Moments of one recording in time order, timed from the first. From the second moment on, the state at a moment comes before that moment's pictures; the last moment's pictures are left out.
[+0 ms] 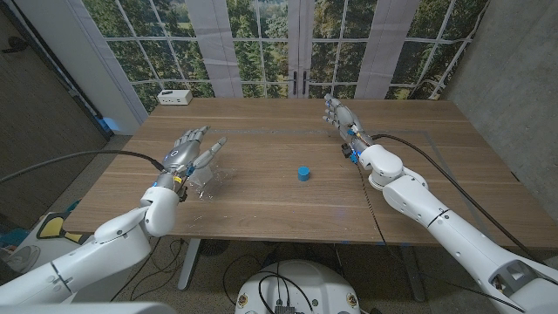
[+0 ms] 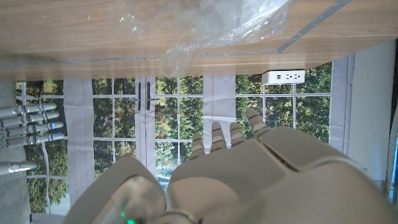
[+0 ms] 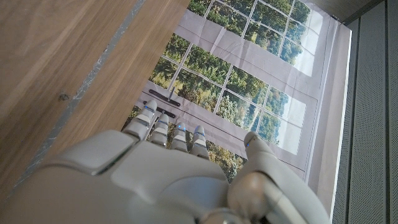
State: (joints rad) left arm 1.36 1.01 0.25 -2.08 0.24 0.38 0.53; left_hand 0.07 0.09 0.07 0.14 0.25 -0.08 -0.11 0.23 0.18 -0.08 0.04 0.30 0.19 -0.12 0.11 0.24 0.18 -0.18 0.20 0.45 0.19; right arm -0.85 -0.53 -0.49 -1.66 0.46 0.08 -0.14; right_hand 0.13 0.11 0.36 0.07 0.20 0.02 -0.07 0.19 0.18 -0.01 0.06 0.20 0.20 0.01 0.11 0.21 0.19 0.11 0.10 0.21 0.18
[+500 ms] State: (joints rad) left arm 1.37 0.91 0.13 -1.97 0.03 0.03 0.47; left_hand 0.10 0.11 0.10 0.12 0.24 -0.05 -0.10 0.23 0.18 -0.06 0.05 0.29 0.19 -0.13 0.13 0.21 0.18 -0.17 0.20 0.44 0.19; right arm -0.85 -0.53 -0.48 -1.66 0.46 0.09 -0.15; right_hand 0.13 0.11 0.36 0.07 0.20 0.02 -0.07 0.19 0.18 -0.01 0.06 0.20 0.20 0.01 0.11 0.20 0.19 0.11 0.10 0.21 0.18
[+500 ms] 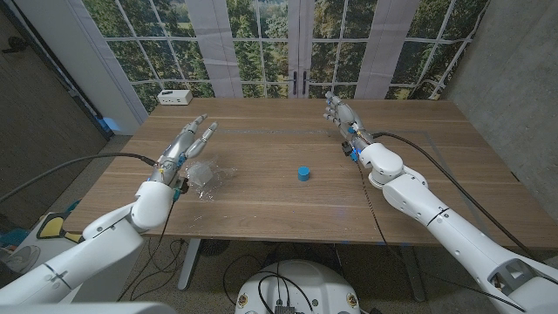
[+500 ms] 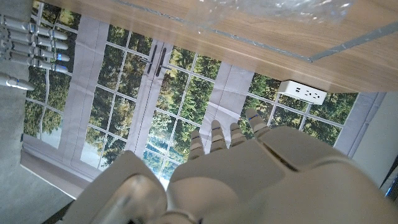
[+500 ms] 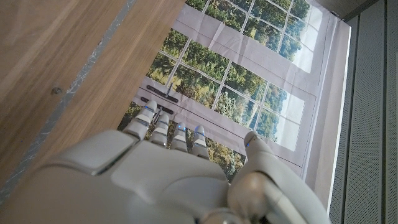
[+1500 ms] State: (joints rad) left arm 1.18 0.81 0.12 -1.70 -0.47 -0.36 0.00; left_hand 0.11 0.11 0.11 0.12 0.23 -0.06 -0.12 0.19 0.18 -0.11 0.05 0.25 0.19 -0.14 0.14 0.21 0.18 -0.17 0.20 0.42 0.19; right arm -0.93 -0.55 -0.46 -1.74 0.42 0.10 -0.24; right_hand 0.12 0.09 0.35 0.07 0.20 0.03 -0.06 0.19 0.18 0.01 0.06 0.20 0.20 0.02 0.11 0.21 0.19 0.13 0.11 0.21 0.18
